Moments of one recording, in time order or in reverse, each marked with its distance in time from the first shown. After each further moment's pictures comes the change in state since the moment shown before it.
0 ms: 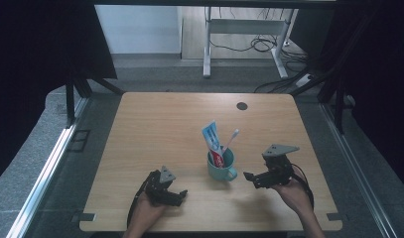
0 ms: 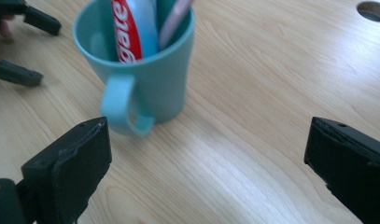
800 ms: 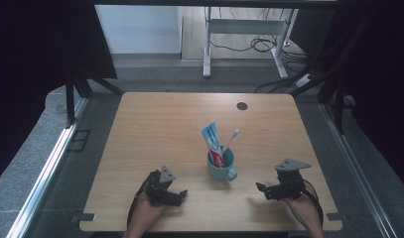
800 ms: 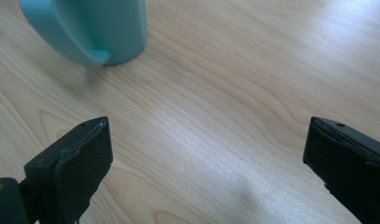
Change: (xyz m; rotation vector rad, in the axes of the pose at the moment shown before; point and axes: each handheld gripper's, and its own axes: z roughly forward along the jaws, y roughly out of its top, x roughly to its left) left arm 0.000 0.000 0.000 -0.003 0.000 -0.002; right arm -0.013 -0.061 -0.001 0.013 -0.082 0.058
